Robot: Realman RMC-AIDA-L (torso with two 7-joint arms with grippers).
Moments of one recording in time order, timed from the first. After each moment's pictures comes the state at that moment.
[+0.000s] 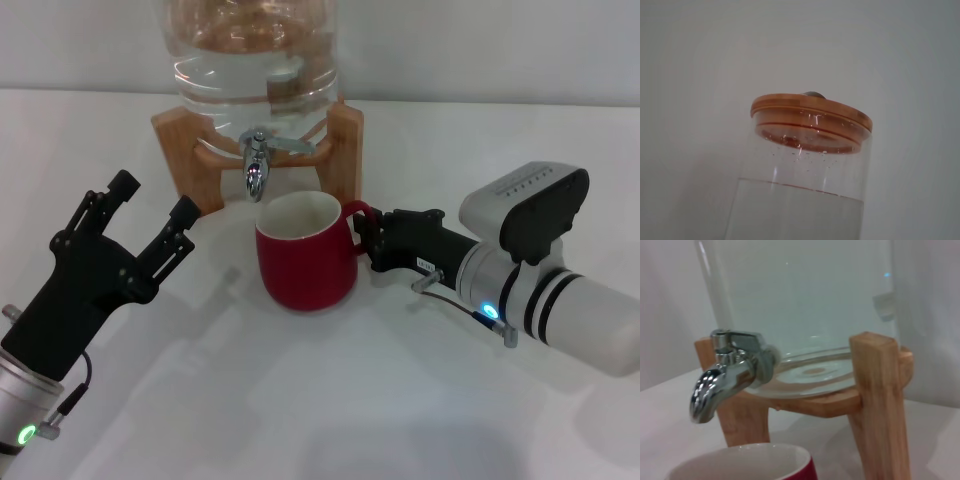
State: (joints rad) left arm -0.26 -2.10 1.60 0.11 -2.83 -1.62 2.58; right arm 0.72 2.03 0.47 0.55 0.86 0.53 -2.80
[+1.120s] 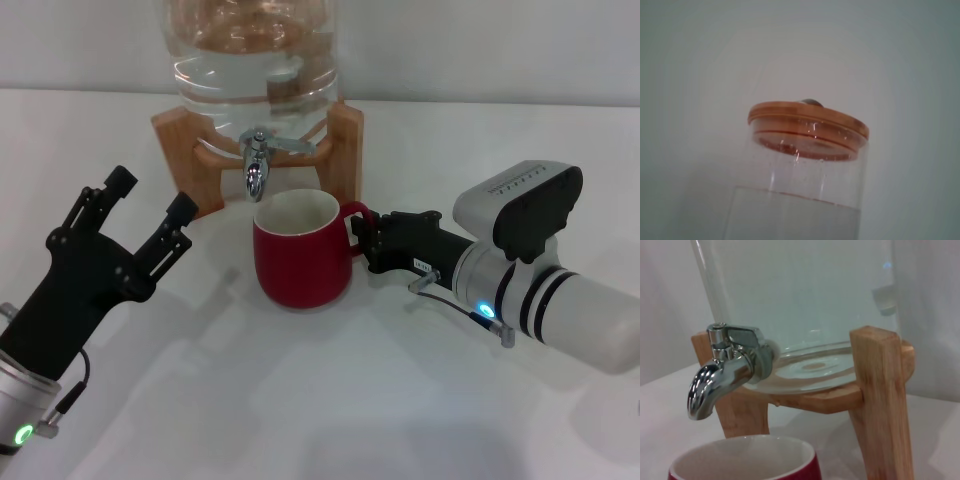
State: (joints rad) left arm -0.26 -2.10 1.60 0.11 -2.83 -1.64 2.58; right arm 0.73 2.03 0.47 0.55 0.86 0.50 -2.79
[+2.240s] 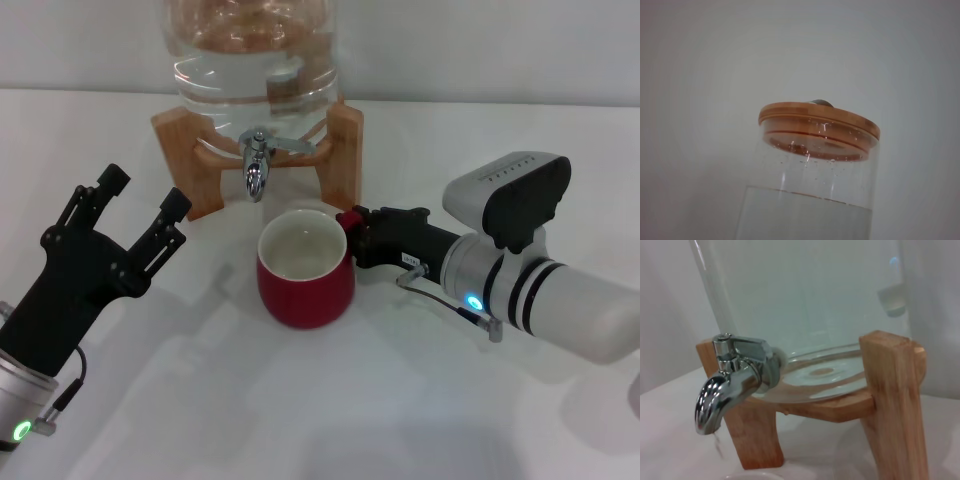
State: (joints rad) left arm -0.26 -2.10 1.60 0.11 -2.86 -1.63 2.58; right arm 0.76 2.03 0.47 0.57 0.86 0.47 -2.74
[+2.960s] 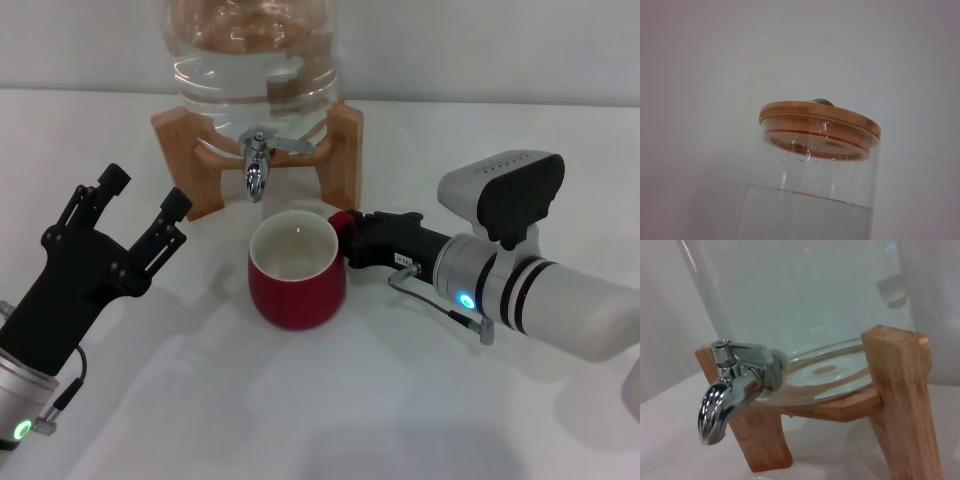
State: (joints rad) left arm -0.26 -2.10 1.60 0.11 -2.86 -1.62 2.58; right arm 0.77 2.03 0.47 0.59 0.86 0.44 -2.67
